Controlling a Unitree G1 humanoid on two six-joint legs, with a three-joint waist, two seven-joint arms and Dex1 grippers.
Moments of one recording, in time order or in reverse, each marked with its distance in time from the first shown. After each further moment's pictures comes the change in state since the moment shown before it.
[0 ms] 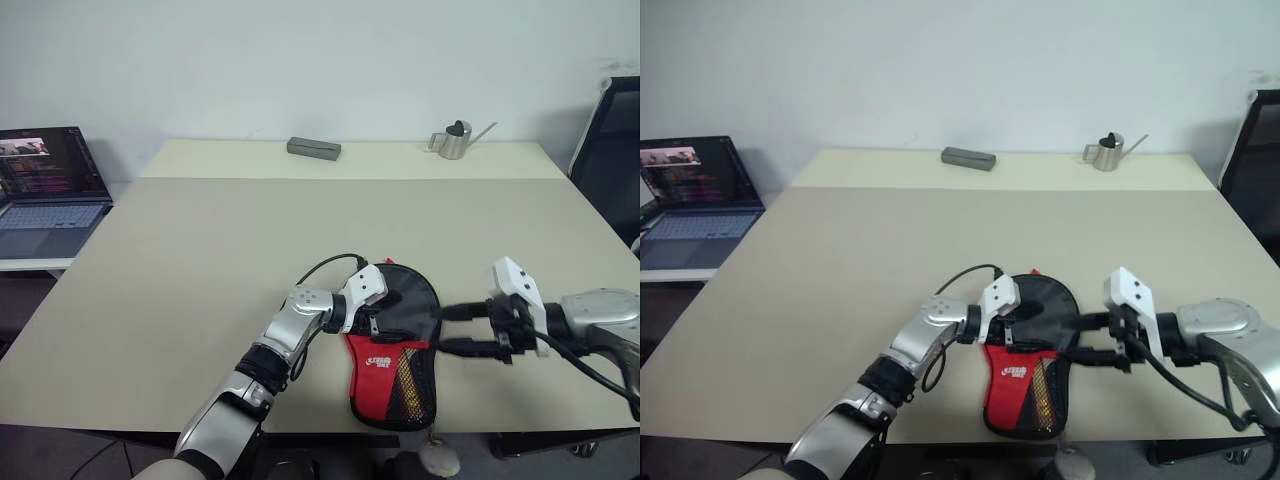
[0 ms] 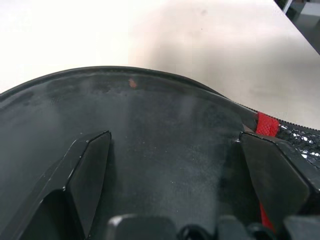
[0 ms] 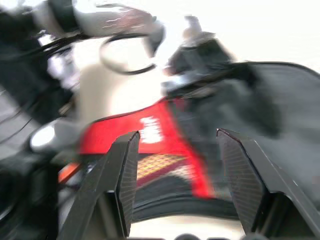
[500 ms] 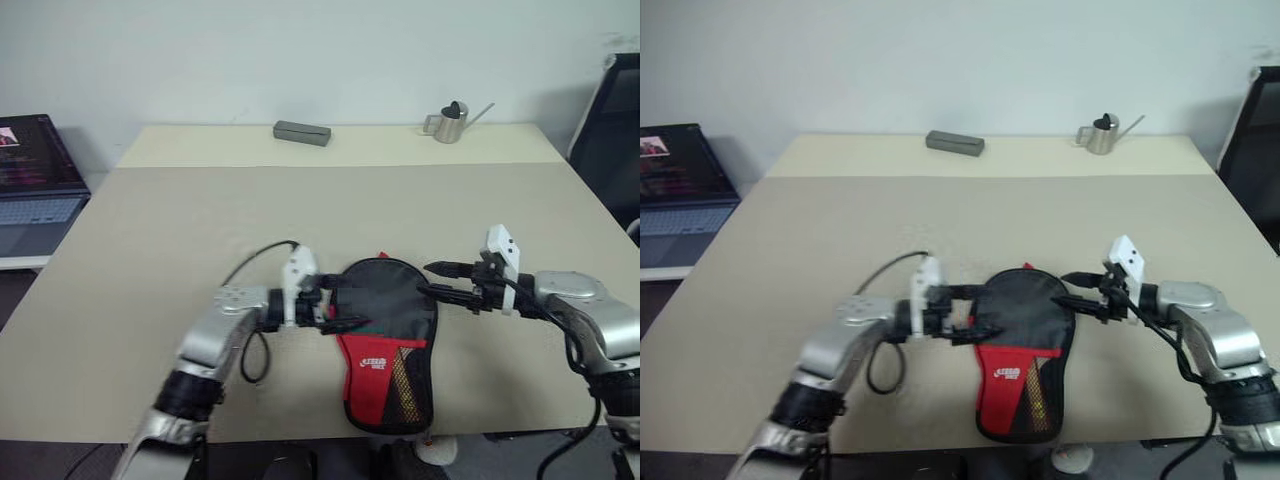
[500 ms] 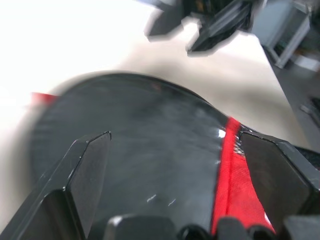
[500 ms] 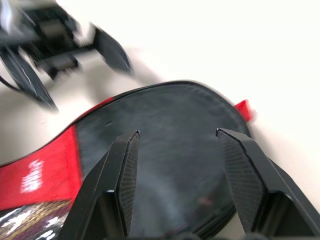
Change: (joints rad) left arm 0.213 0.330 0.327 -0.552 -0.322 0.361 -0.031; right arm -0.203 0.232 0.038 0.375 -0.161 -0.203 -0.019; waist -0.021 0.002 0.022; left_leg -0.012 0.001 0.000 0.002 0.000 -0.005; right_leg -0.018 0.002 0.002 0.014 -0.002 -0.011
